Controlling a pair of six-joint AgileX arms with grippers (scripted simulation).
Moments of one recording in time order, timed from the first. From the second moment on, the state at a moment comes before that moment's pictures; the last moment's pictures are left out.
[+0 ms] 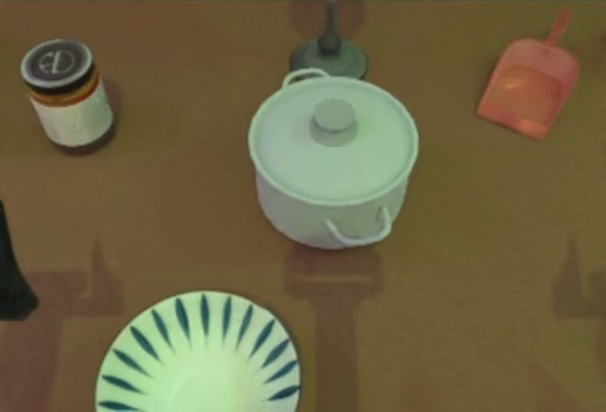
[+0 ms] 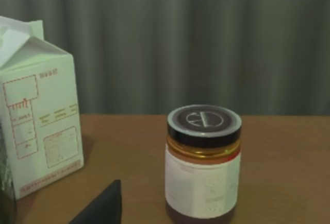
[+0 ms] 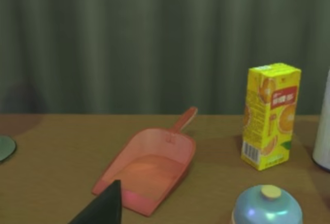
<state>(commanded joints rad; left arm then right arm) 0.00 0.00 0.00 0.00 0.00 0.00 0.00 0.00 0.00 0.00 0.00 0.00</state>
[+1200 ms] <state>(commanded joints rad) 0.02 1.17 1.22 -0.69 0.03 0.36 0.00 0.00 0.00 0.00 0.00 0.00</state>
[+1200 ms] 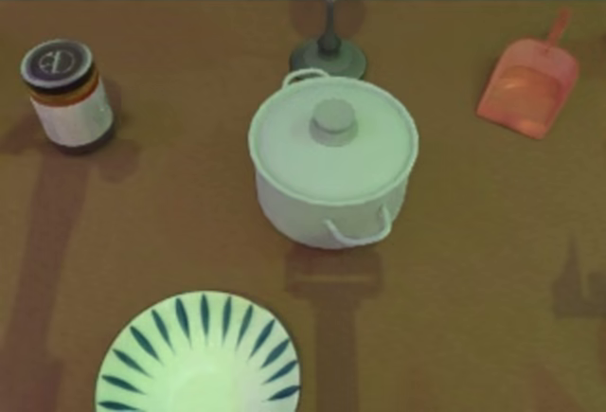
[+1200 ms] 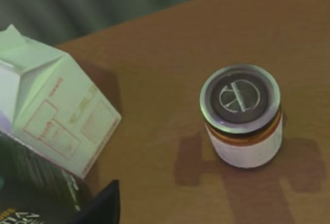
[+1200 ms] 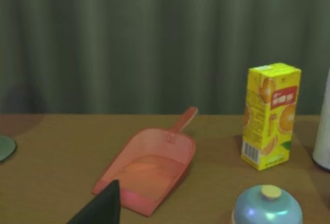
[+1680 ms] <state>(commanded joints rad) 0.02 1.96 2.01 -1.16 0.05 0.58 0.00 0.00 0.00 0.00 0.00 0.00</state>
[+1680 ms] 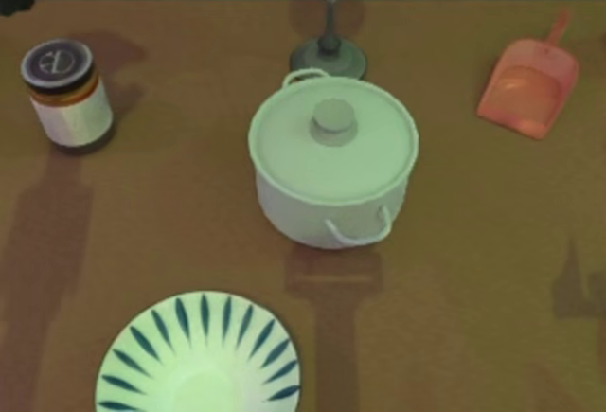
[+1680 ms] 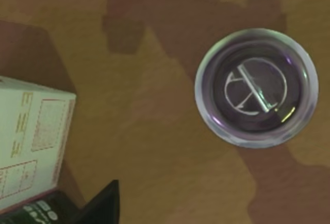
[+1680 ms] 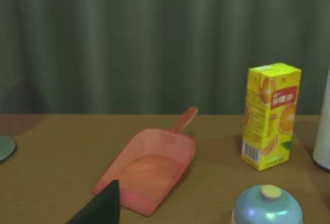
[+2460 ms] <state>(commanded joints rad) 0.01 2.60 2.63 -1.53 0.08 0.75 0.00 0.00 0.00 0.00 0.00 0.00</state>
